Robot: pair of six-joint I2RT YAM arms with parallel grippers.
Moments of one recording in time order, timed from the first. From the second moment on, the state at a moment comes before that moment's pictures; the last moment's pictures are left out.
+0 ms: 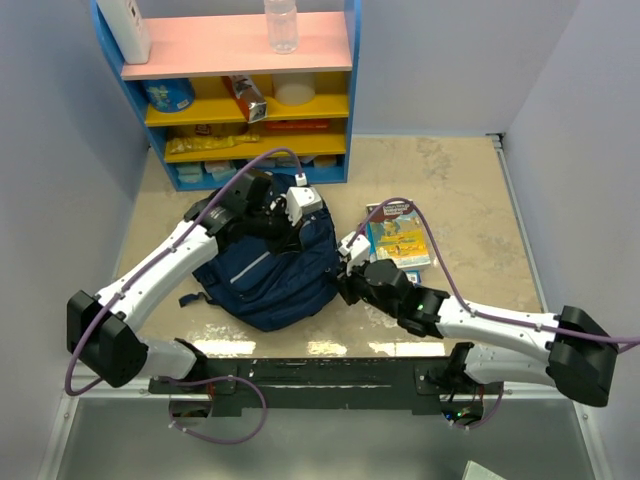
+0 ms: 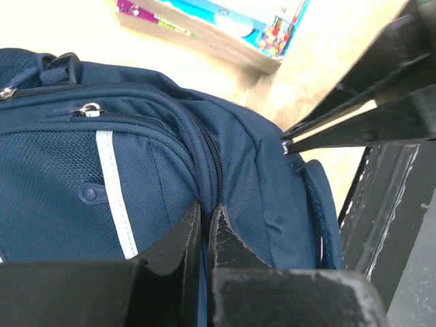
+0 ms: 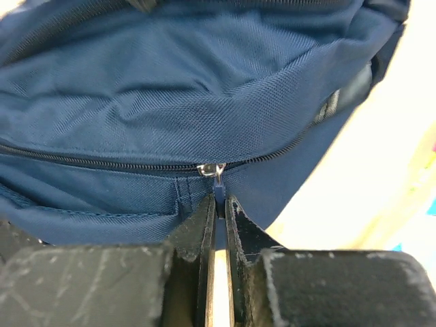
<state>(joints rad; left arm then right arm) -0.57 1.35 1.22 -0.70 0.50 0.32 1.03 1.14 0.53 0.21 0.21 0.23</state>
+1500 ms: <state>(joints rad) -0.60 1.51 1.21 -0.58 0.52 0.18 1.44 1.31 0.79 -0.14 0.51 0.41</state>
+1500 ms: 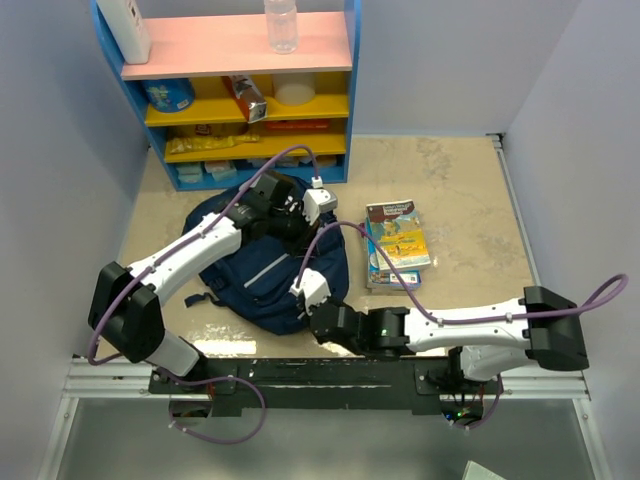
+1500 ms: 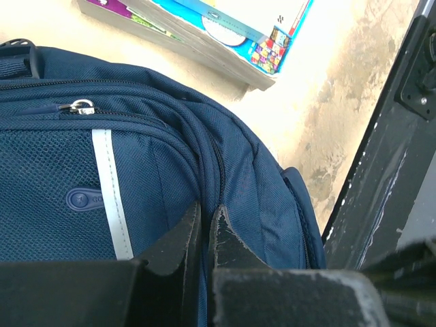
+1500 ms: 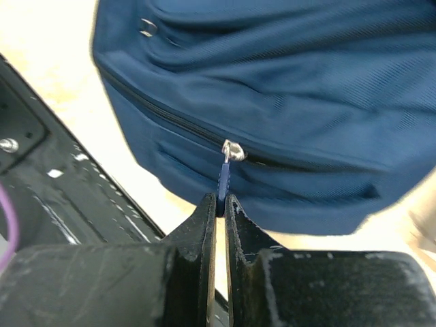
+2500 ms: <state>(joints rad) -0.61 1.60 1.38 -0.60 0.46 0.07 1.52 1.79 1.06 0.11 0.54 0.35</state>
